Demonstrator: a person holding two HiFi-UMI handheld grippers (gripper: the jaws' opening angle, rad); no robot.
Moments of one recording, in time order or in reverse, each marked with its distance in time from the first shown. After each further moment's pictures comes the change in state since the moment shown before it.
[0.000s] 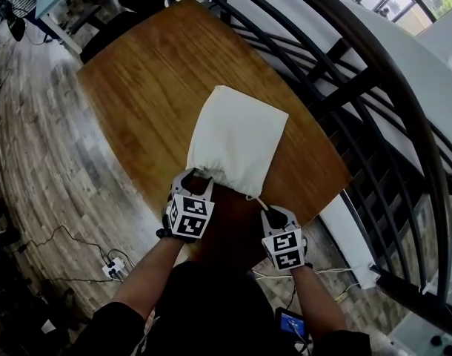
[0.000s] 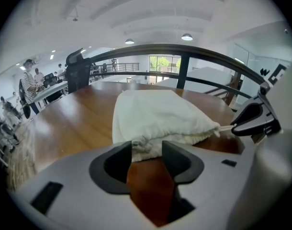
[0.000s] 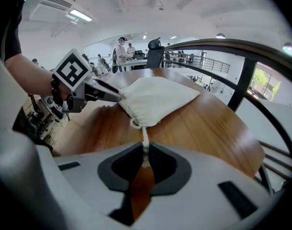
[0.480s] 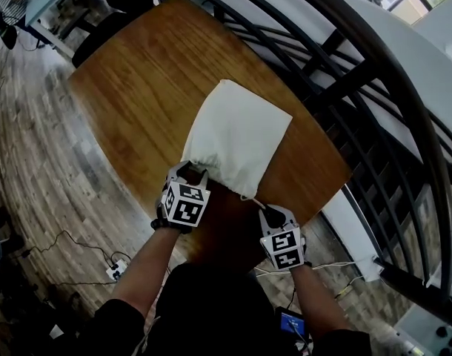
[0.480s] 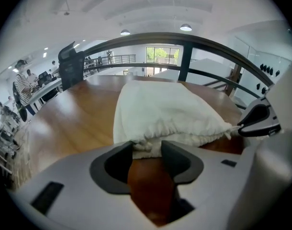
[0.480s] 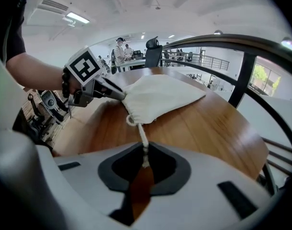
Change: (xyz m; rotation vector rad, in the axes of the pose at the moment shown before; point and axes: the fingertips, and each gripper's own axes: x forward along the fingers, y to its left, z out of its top) left arm 0.023 0.013 0.009 0.038 0.104 -0.024; right arm 0.002 -0.002 -0.002 0.036 0.008 0.014
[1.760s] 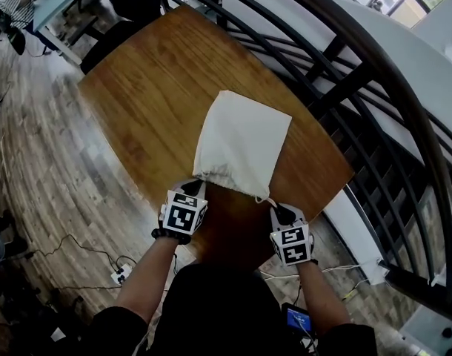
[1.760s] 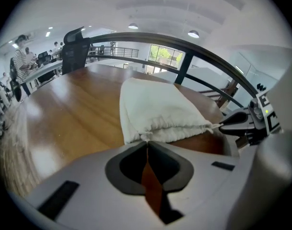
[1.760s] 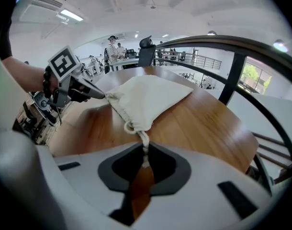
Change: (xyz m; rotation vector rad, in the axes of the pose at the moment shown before) left arm -0.031 -0.010 -0.032 -0.130 0.036 -0.125; right arm -0.005 -0.016 -0.007 0.038 0.012 -0.084
